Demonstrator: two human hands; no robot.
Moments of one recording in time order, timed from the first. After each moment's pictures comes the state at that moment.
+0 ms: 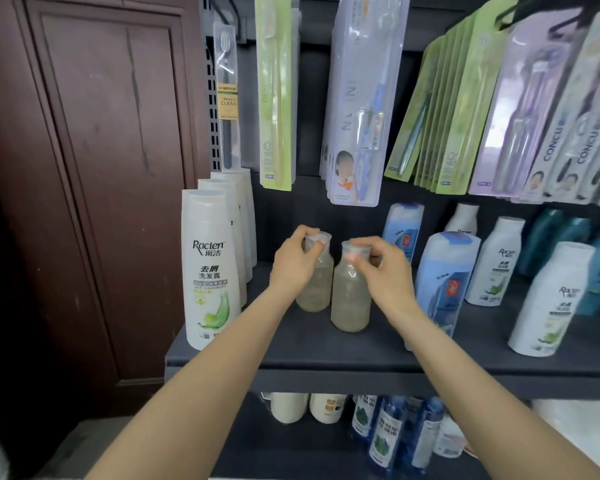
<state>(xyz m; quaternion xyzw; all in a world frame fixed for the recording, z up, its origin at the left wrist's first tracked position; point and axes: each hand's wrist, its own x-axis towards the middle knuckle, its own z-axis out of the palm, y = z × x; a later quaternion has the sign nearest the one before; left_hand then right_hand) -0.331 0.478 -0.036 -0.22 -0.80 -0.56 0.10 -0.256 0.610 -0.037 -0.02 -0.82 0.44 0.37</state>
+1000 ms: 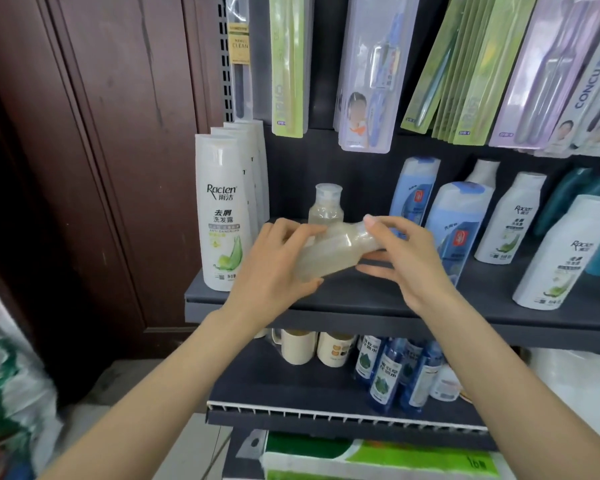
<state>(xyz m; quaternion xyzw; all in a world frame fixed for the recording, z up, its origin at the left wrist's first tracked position) -0.230 0.405 -0.065 -0.34 -0.85 -0.28 0.29 -0.183 0.587 -0.033 -0.06 -0.69 0.70 0.19</state>
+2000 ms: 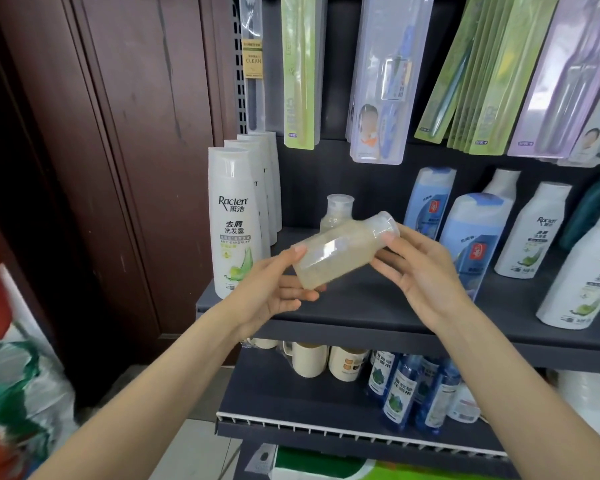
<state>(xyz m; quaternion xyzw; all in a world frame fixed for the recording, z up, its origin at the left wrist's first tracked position) -0.231 0.390 -0.056 -0.15 -0.64 -0.72 -0.20 -0.190 0.598 -0.041 0.04 -0.61 0.77 0.16</state>
